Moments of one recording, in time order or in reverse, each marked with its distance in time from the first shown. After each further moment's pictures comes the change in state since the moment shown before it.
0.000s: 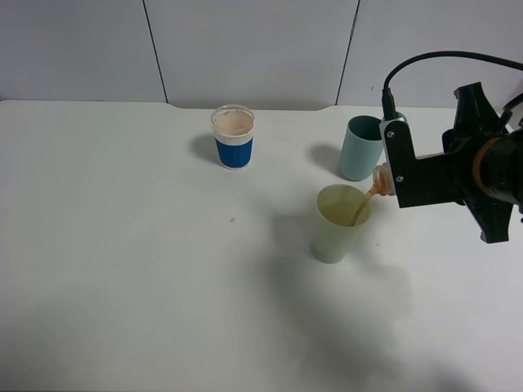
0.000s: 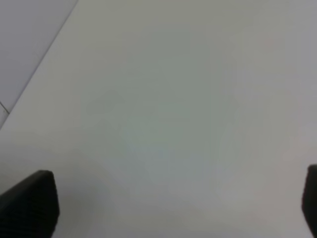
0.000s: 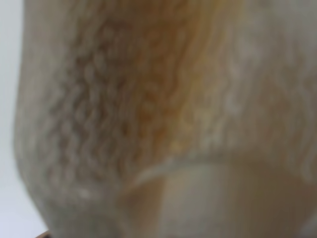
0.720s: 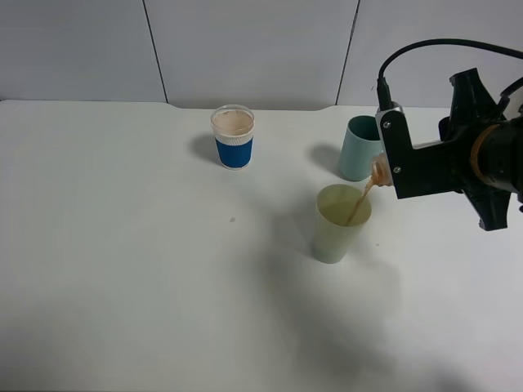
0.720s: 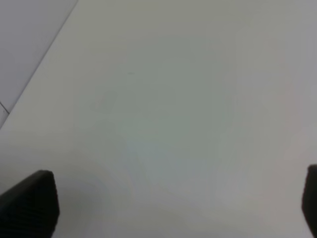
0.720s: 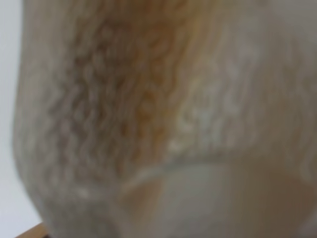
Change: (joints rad) left arm 0.000 0.000 0.000 0.000 0.000 0.000; right arm 0.000 0.001 -0.029 -0.027 -0.001 -0.035
